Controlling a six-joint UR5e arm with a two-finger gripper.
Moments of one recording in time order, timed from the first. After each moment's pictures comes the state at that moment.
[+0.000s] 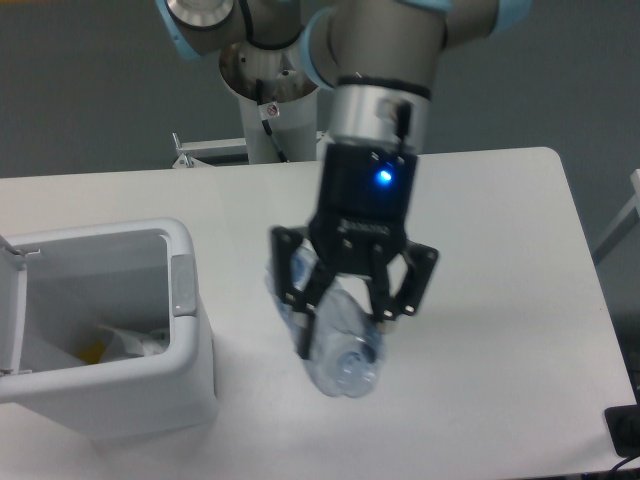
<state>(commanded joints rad) 2.37 -1.82 -1.26 -0.67 1.04 0.03</state>
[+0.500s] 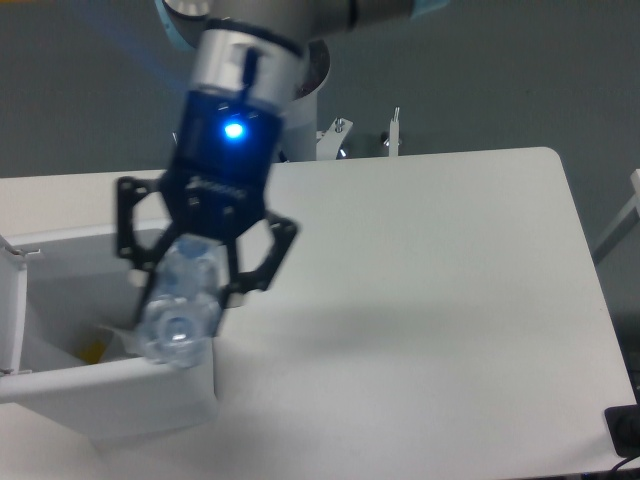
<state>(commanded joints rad) 2.18 -1.88 -1.29 -0.67 1.04 0.09</state>
